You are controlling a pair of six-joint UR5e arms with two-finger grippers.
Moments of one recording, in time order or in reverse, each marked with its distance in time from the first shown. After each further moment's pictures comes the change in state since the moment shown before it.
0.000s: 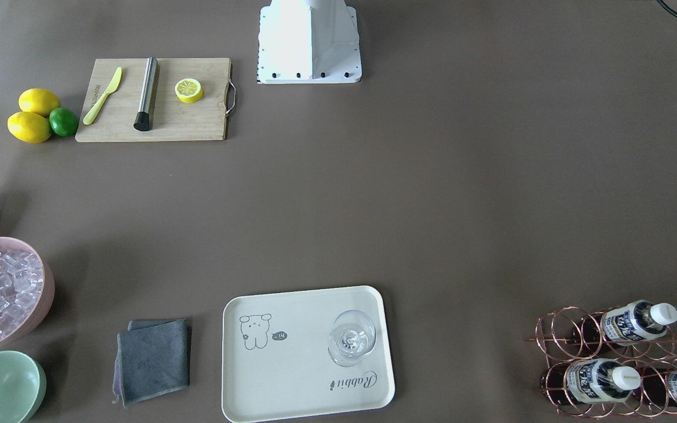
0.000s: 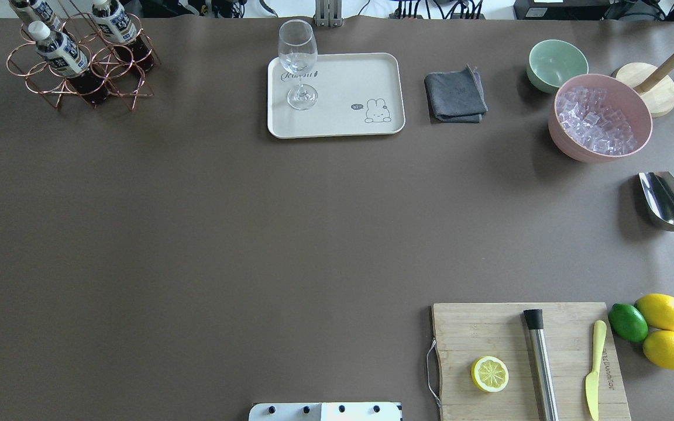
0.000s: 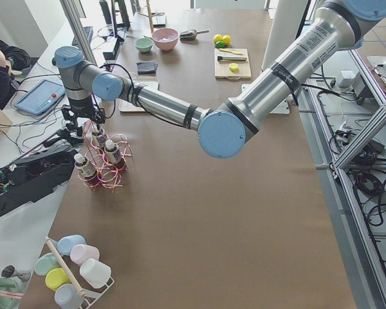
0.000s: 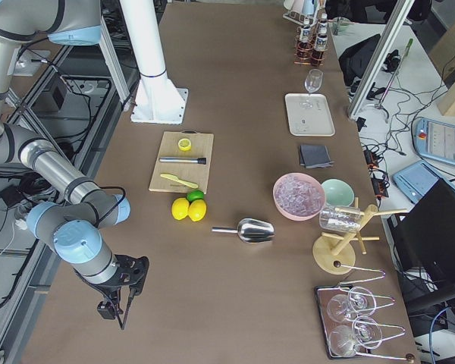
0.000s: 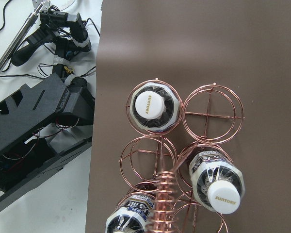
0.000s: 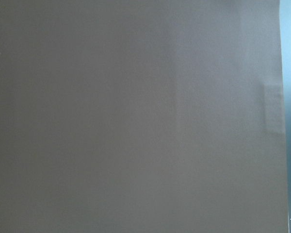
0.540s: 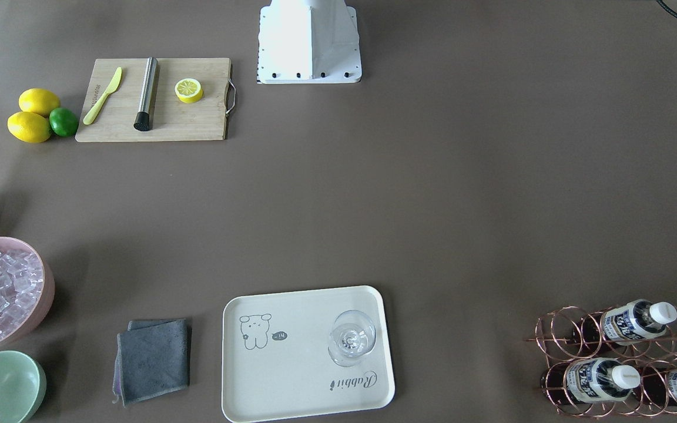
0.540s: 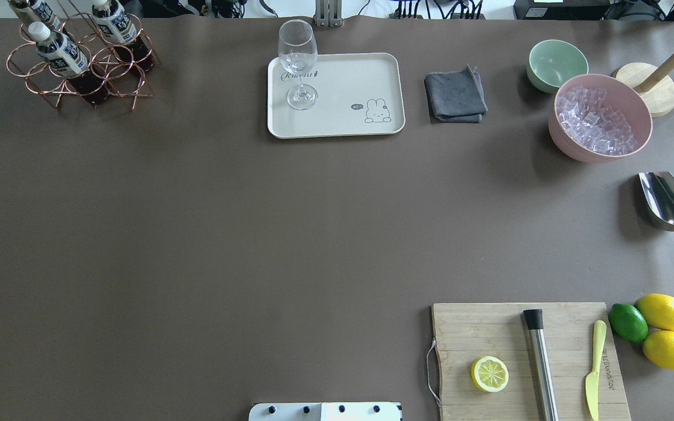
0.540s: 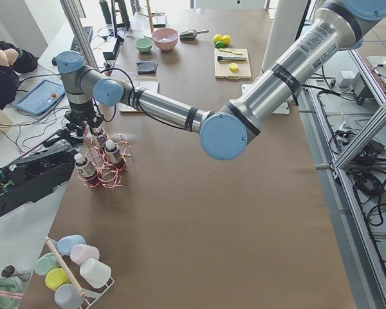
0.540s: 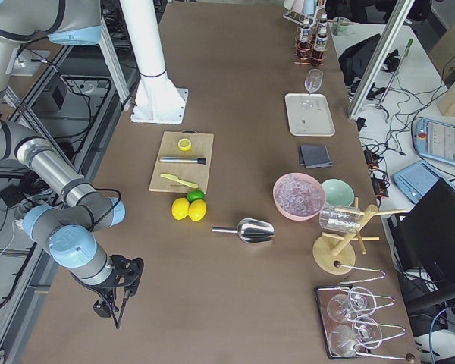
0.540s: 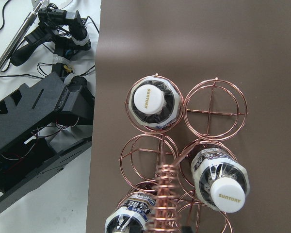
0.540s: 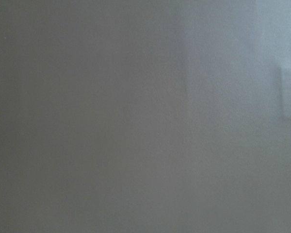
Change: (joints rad) left arm 0.002 0.015 0.007 -0.038 0.000 -0.009; right arm -0.010 -0.032 -0.022 0.022 0.032 -0.002
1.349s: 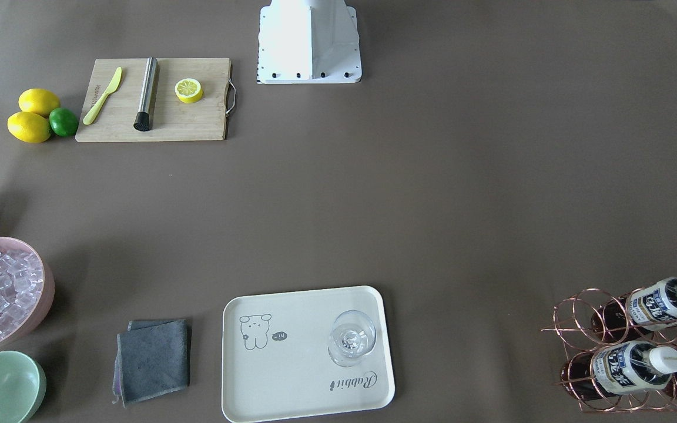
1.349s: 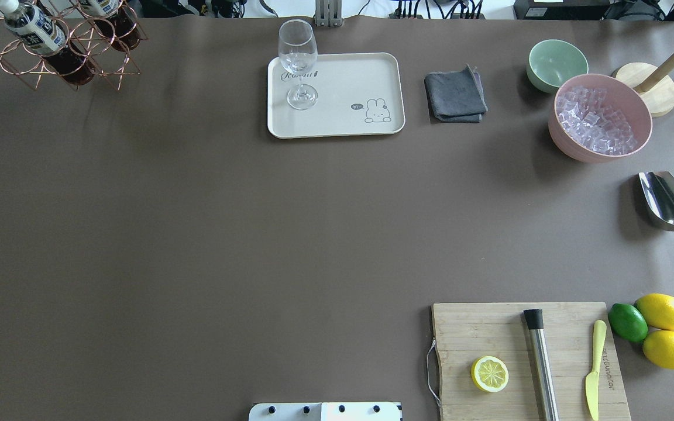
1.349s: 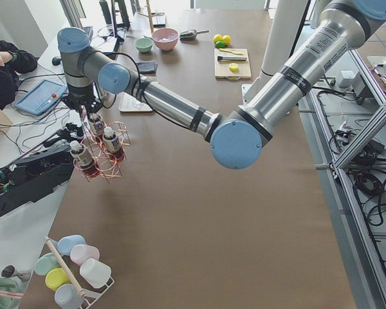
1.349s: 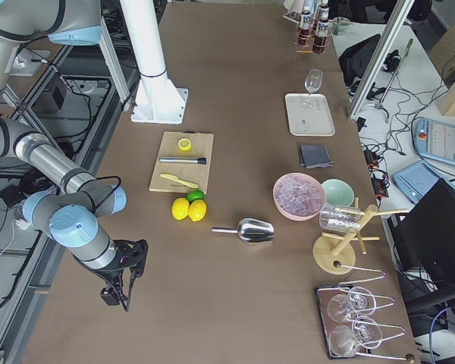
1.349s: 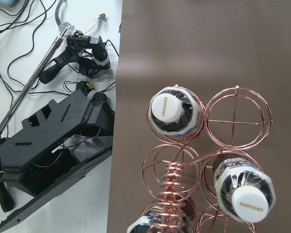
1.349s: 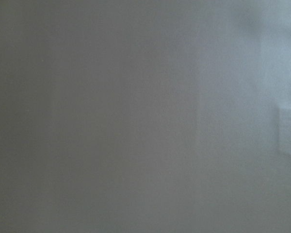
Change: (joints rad) left arm -0.080 0.056 -0.194 0.047 -0.056 0.000; right arm -0.004 -0.020 0.105 0.001 0.009 -0.037
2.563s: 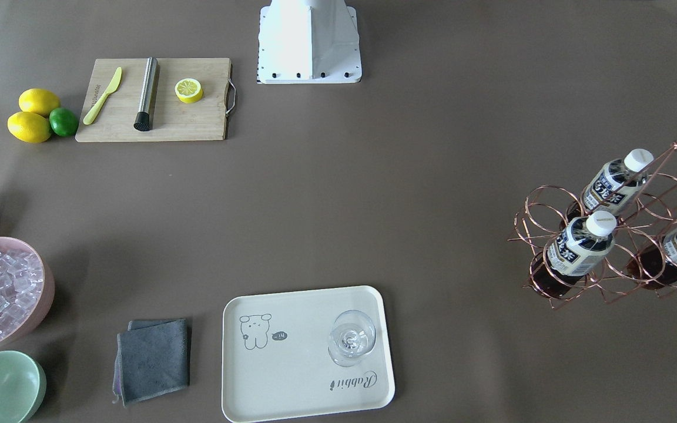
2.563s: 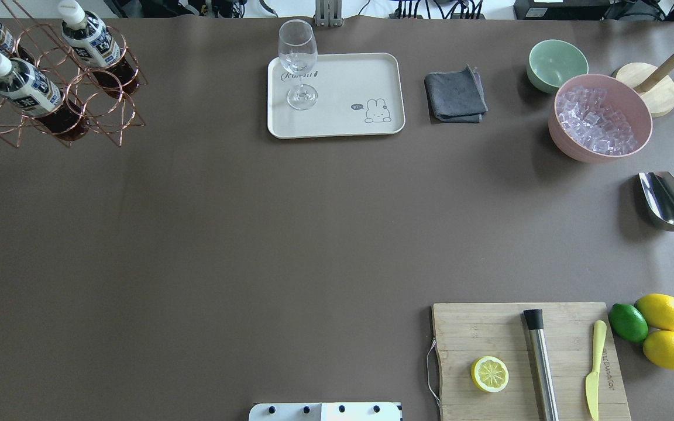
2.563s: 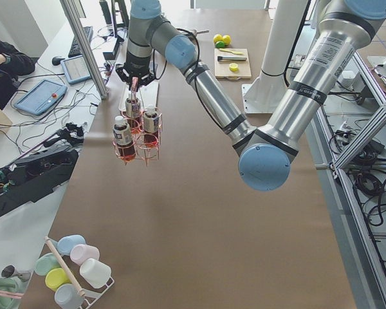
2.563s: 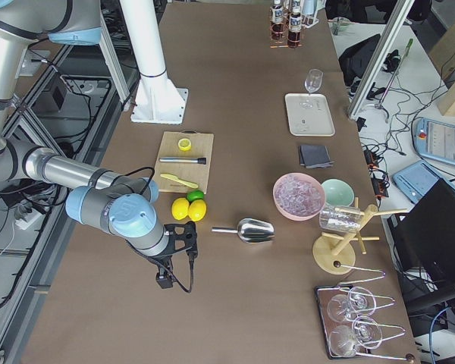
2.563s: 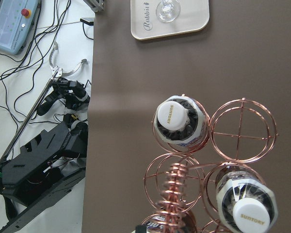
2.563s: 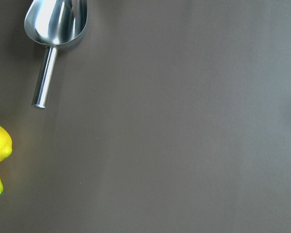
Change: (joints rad) left arm 0.065 0.227 -0.651 0.277 0.001 -0.198; right arm -0.160 0.214 0.002 -0.150 0.136 0.056
